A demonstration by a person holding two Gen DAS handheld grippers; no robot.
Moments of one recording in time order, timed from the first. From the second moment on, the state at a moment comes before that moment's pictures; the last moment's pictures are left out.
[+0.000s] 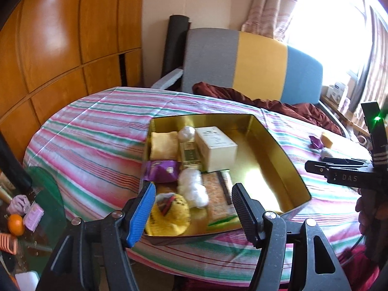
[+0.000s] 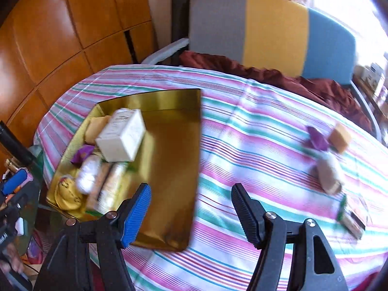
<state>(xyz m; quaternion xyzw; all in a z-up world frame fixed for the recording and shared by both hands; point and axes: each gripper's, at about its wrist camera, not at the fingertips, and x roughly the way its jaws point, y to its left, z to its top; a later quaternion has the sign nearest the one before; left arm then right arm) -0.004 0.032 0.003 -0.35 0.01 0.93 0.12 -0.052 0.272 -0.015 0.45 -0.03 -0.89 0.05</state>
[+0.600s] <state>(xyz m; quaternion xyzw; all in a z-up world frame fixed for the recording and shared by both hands) 0.007 0.122 -0.004 -0.37 0.08 0.90 0.22 -0.012 0.418 -0.028 0.47 -0.11 -0.87 -0.07</state>
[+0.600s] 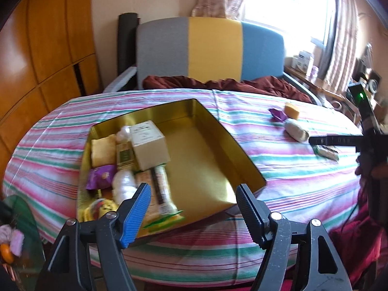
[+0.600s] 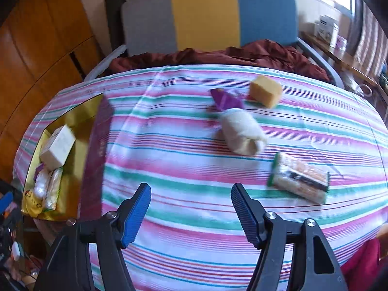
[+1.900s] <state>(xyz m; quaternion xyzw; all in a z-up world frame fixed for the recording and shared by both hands) -0.052 0.357 -0.028 -0.47 0.10 0.80 0.36 0.027 0.611 -0.059 0.41 -0.40 -0.80 -0.19</state>
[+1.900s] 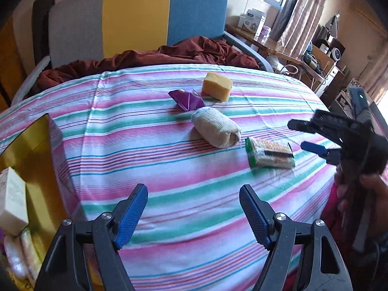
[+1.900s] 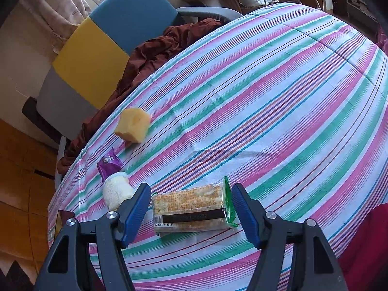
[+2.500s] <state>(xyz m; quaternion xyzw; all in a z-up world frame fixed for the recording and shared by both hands) -0.139 0.472 -0.078 -0.56 0.03 0.76 0.31 0.025 0.610 -0.063 0.41 -0.42 -0.79 -0.15</state>
